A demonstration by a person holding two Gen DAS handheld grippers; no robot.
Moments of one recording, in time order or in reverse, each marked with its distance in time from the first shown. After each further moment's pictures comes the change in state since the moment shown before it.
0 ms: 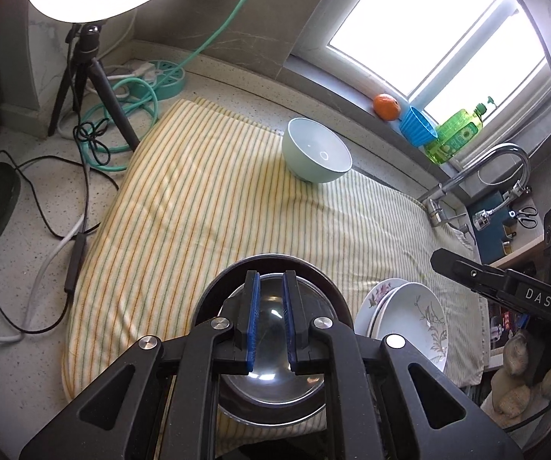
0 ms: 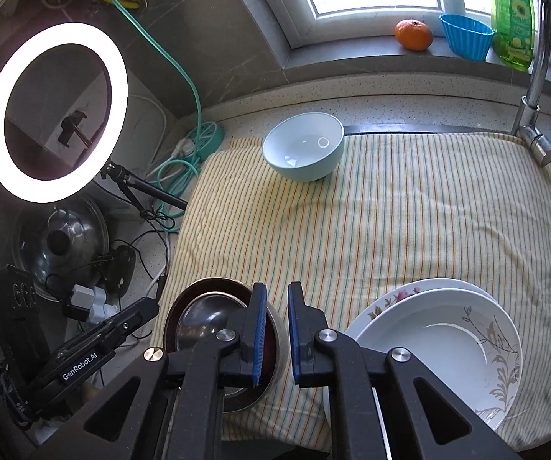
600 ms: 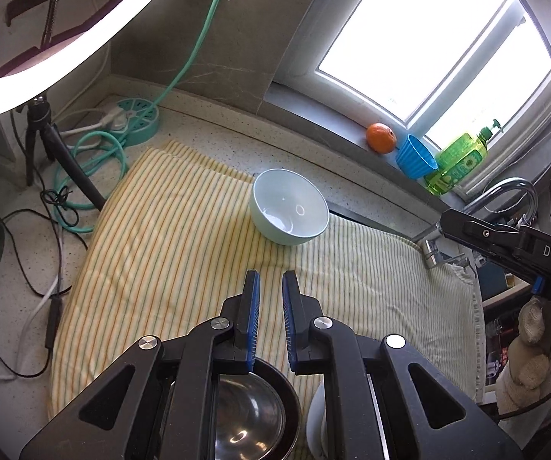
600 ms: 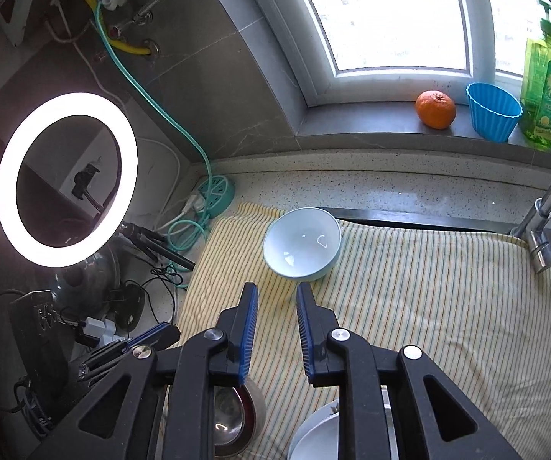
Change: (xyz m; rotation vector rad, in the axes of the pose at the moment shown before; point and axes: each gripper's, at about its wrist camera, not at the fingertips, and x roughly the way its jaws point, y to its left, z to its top) left arm 0.024 -0.049 0.065 -0.014 -0.063 0.045; right arm -0.009 -0.018 0.111 -0.121 -0.035 0.043
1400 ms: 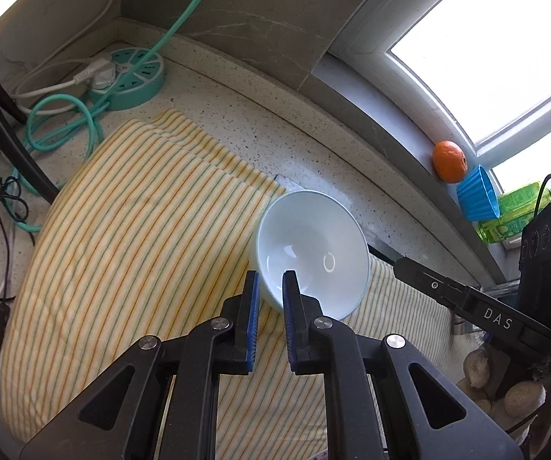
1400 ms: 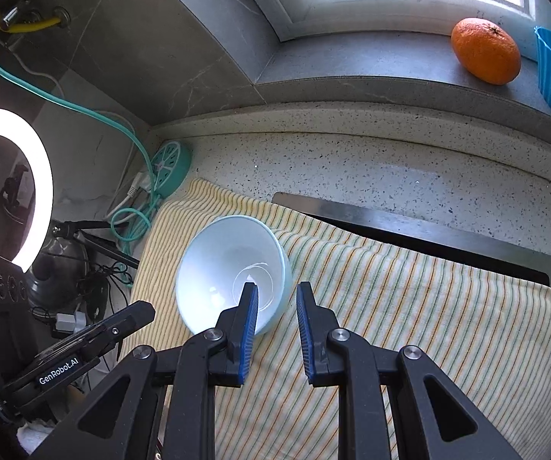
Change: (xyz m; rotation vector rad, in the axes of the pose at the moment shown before) left arm 0.114 0.002 0.058 -0.219 0.117 0.100; right arm 0.147 -0.085 0.054 0.013 0.231 0.076
